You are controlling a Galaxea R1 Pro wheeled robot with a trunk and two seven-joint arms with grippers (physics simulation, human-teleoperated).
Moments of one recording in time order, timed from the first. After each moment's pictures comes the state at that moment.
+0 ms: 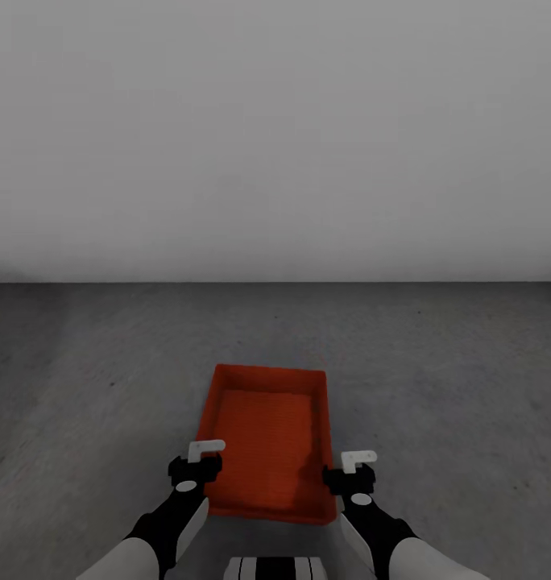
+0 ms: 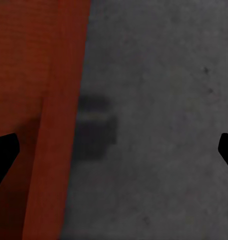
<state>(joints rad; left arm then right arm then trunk) -0.58 -0.11 -0.14 -0.40 0.09 -0.03 0.34 -0.62 0.12 0.23 -0.23 -0.08 -0.12 -0.28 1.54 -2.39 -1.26</state>
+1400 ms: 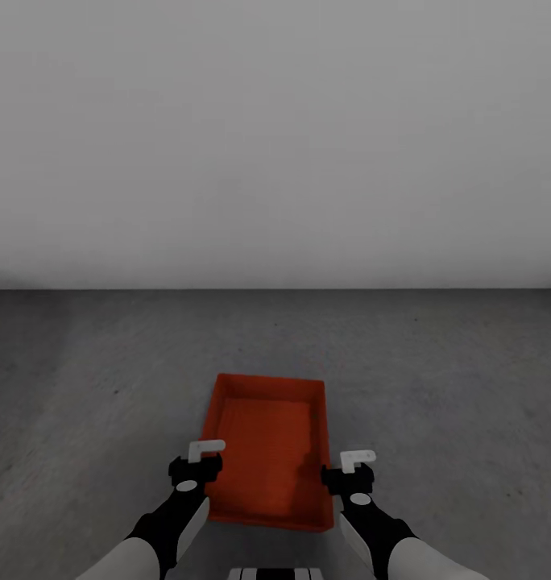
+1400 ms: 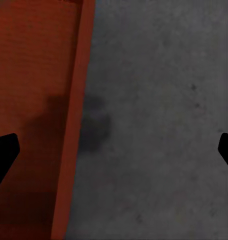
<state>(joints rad) -0.58 -0.11 -0.14 -0.40 0.09 -0.02 0.35 -0.62 0.12 0.23 -0.23 -0.08 -0.12 -0.28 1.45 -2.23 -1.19</state>
